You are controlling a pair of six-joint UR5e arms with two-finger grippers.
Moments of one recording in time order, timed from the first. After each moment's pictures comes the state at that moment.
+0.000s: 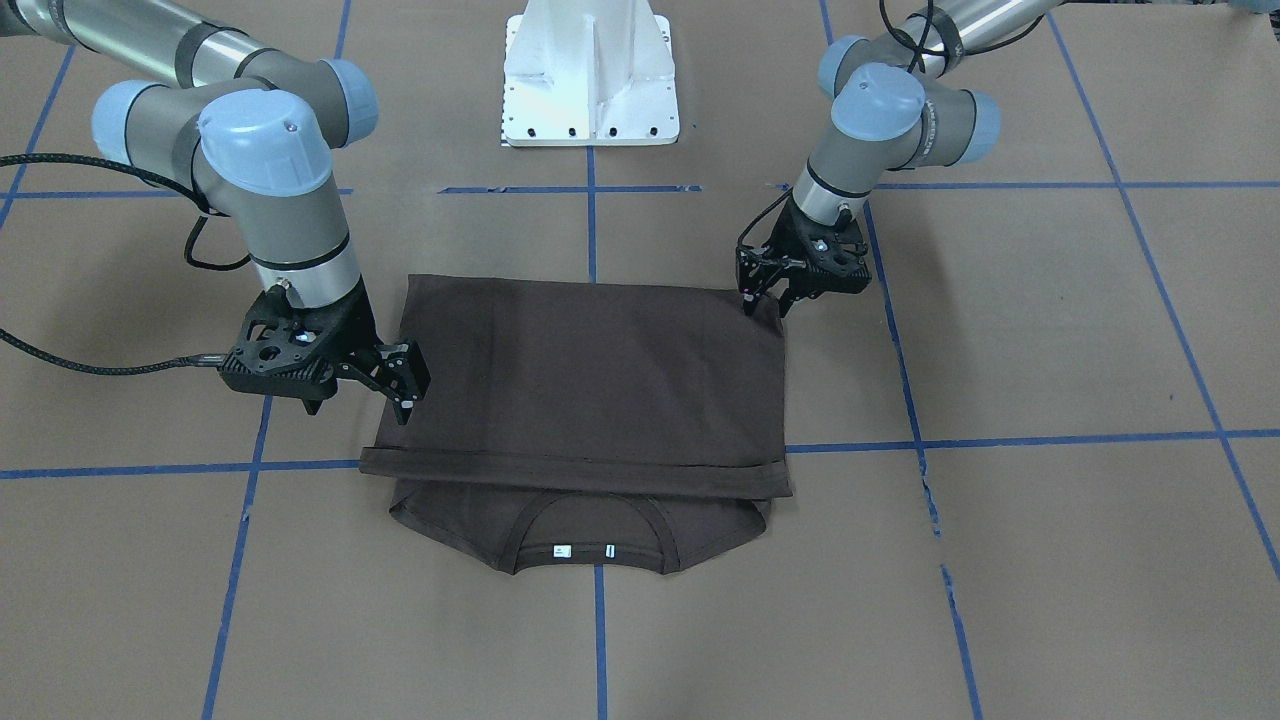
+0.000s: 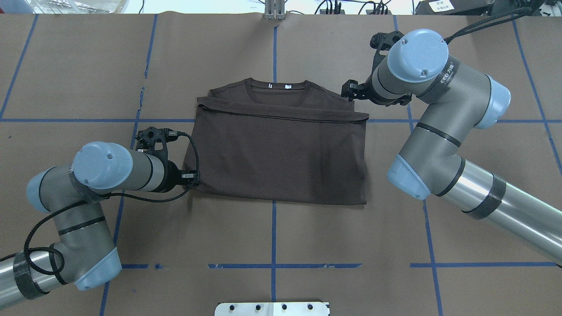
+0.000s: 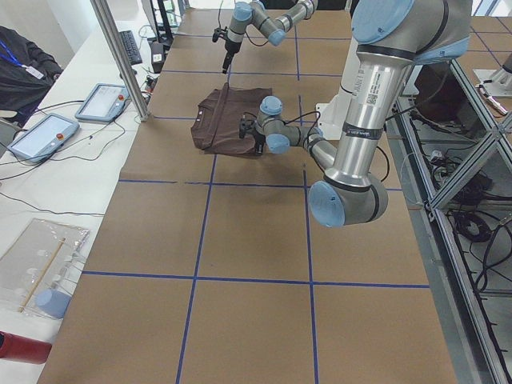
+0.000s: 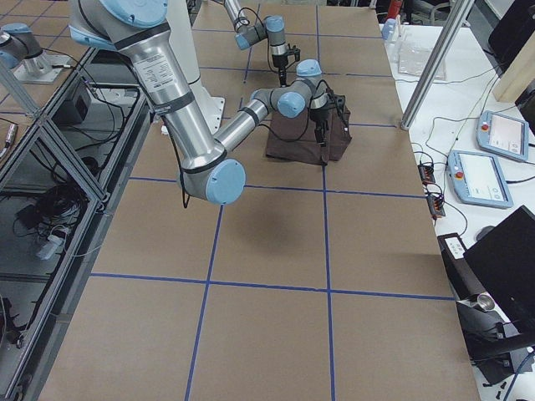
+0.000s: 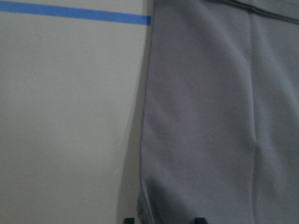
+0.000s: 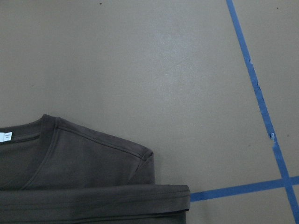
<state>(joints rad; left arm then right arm) -0.50 -1.87 -1.74 -2.10 -1.78 -1.30 0.75 -1.03 1.69 -1.46 1.76 1.20</state>
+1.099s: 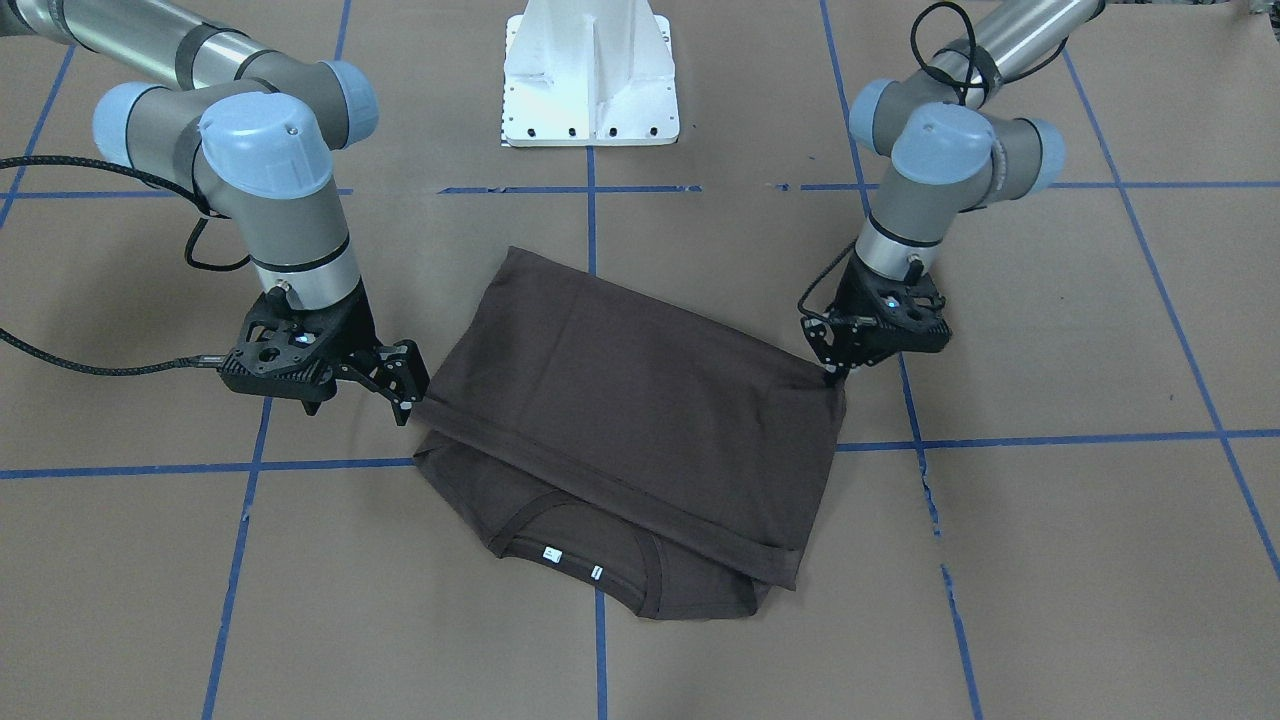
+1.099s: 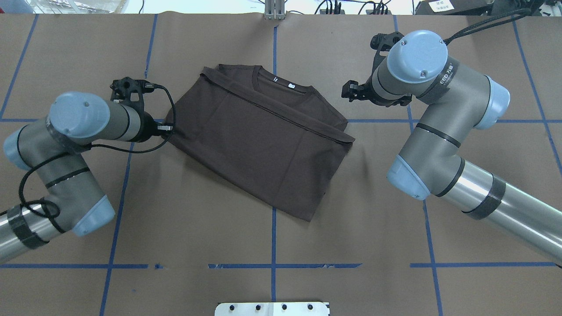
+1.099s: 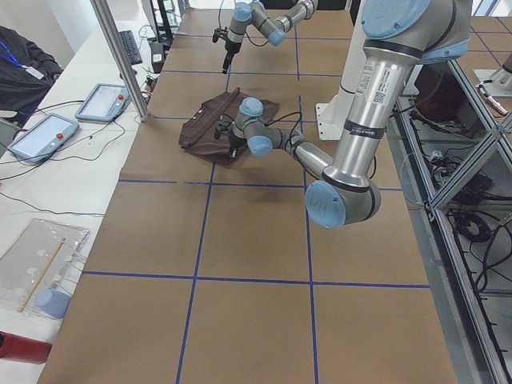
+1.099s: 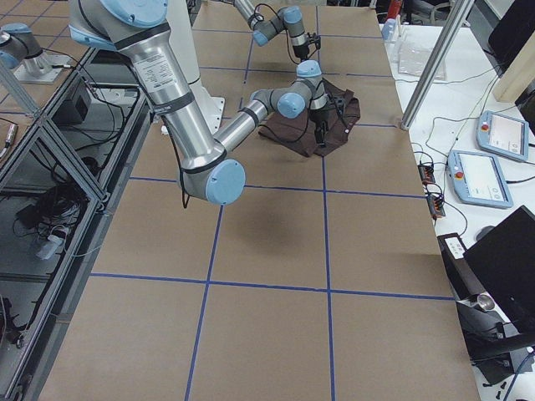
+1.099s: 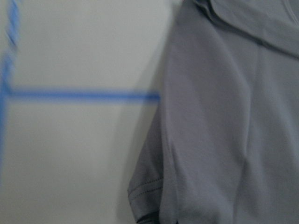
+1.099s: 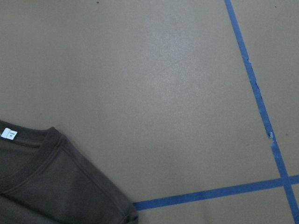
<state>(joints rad) -0.72 -1.96 -1.58 -2.10 -1.76 -1.07 0.75 -1.03 1.69 -1.46 1.76 1.20</state>
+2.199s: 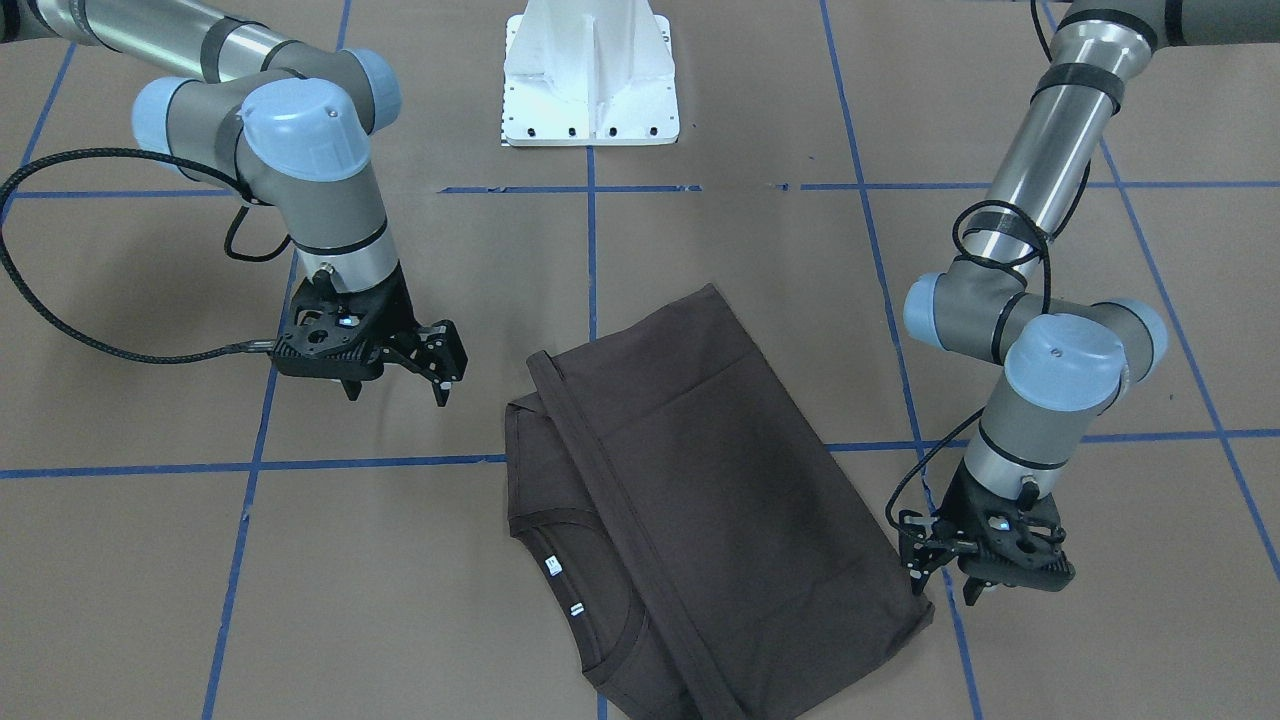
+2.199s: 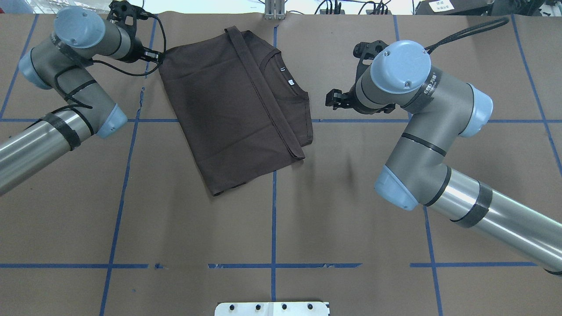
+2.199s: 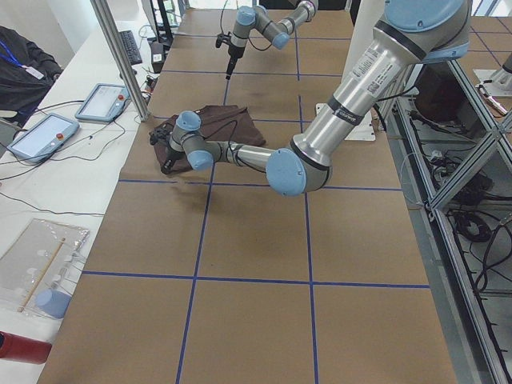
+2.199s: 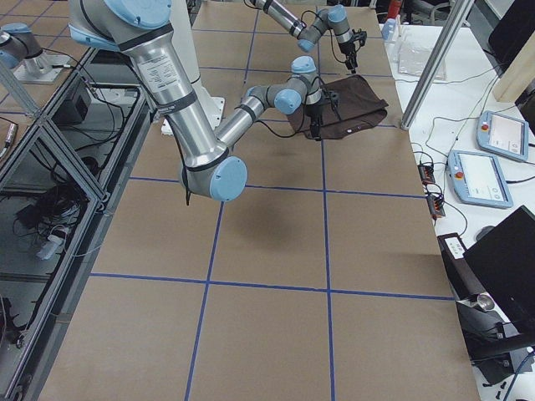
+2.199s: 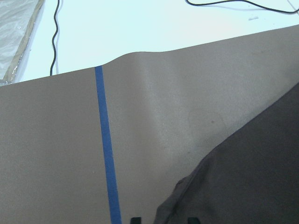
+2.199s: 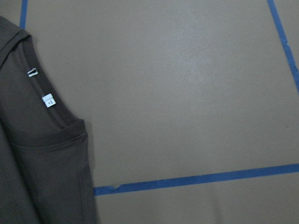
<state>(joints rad) -0.94 -2.24 -0.99 -2.43 -1.84 -0.68 0.69 -0.99 1.68 -1.44 1.75 1.23</state>
